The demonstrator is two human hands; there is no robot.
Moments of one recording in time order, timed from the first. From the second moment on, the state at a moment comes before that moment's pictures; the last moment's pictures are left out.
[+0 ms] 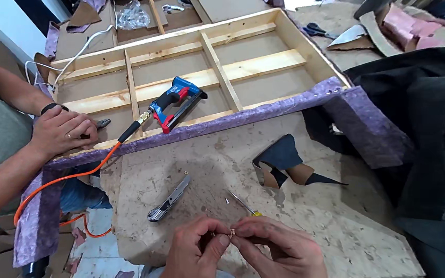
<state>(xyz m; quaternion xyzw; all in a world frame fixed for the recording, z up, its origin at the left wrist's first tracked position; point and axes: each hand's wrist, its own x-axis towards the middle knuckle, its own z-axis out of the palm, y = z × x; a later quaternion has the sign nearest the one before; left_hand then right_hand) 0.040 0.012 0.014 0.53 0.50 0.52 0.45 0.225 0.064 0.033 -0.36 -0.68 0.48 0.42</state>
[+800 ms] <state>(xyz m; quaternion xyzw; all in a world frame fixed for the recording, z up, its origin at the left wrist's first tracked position) 0.029 0.009 0.014 0.57 0.47 0.53 0.41 0.229 0.055 0.040 -0.42 -0.61 0.56 0.38</state>
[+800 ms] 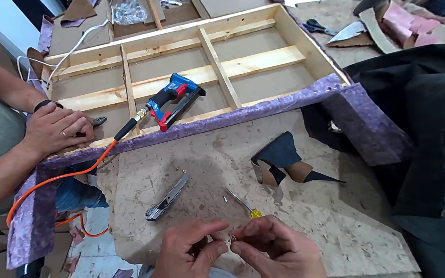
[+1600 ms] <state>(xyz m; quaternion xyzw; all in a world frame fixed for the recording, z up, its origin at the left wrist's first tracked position) 0.034 0.017 0.022 0.72 0.47 0.45 0.22 0.222 0.049 0.059 -0.47 -0.45 0.64 0.39</state>
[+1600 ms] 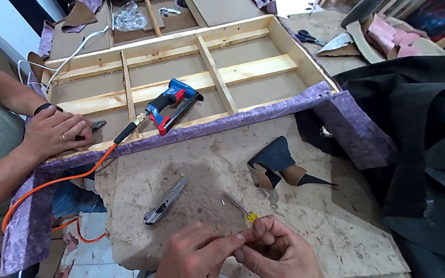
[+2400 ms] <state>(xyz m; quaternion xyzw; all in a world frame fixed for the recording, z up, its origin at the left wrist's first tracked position) 0.040 0.026 -0.004 0.67 0.51 0.52 0.16 0.186 0.038 0.027 -0.41 -0.15 0.74 0.51</state>
